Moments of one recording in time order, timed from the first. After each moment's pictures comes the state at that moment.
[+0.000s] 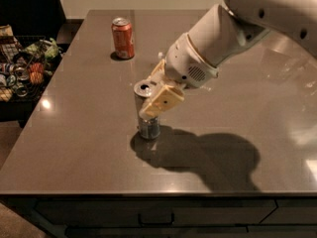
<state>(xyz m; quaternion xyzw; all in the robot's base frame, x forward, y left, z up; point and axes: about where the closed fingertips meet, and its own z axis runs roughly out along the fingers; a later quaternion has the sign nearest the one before) 0.469 0.005 0.921 -0.66 0.66 0.24 0.25</state>
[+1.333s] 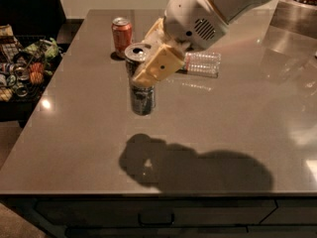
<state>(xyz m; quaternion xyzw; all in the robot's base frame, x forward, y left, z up) 0.457 0.016 1.010 -0.67 0.64 0.24 0.29</state>
